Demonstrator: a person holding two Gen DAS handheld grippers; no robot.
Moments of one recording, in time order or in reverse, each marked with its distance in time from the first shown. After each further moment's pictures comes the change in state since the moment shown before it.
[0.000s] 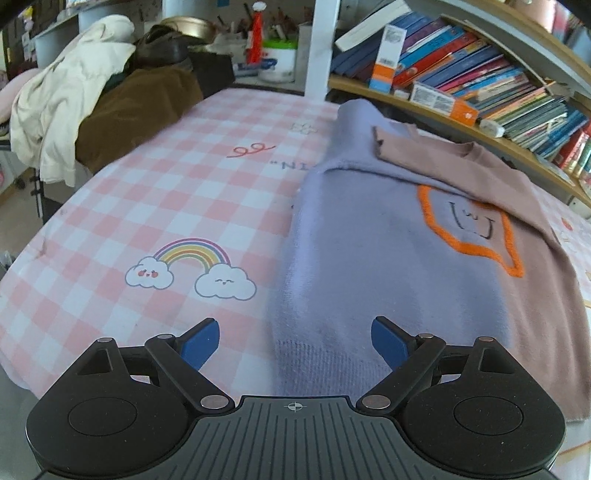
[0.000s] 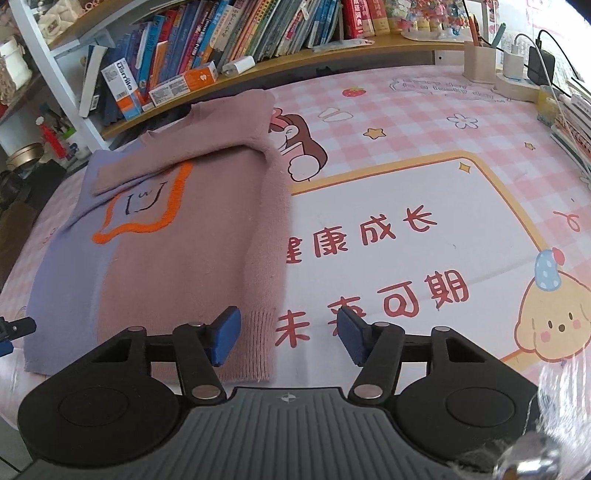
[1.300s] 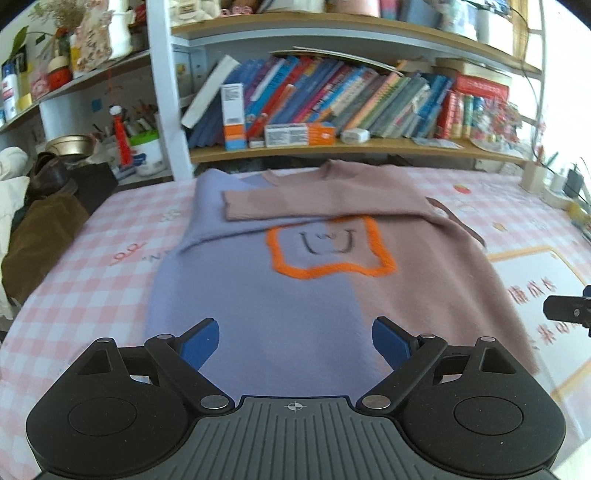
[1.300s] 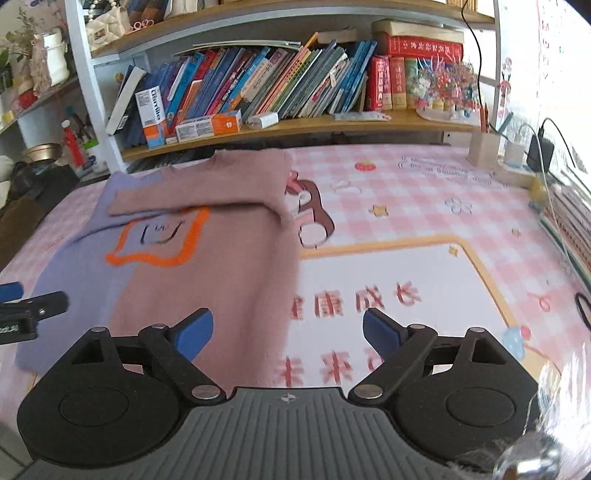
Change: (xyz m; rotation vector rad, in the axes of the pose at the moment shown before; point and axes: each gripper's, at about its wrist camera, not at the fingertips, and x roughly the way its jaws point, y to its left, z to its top) left arm -0.041 -0.103 -0.022 0.365 -0.203 -0.153; right arm -0.039 0.015 -0.003 -0.159 -0.172 -0.034
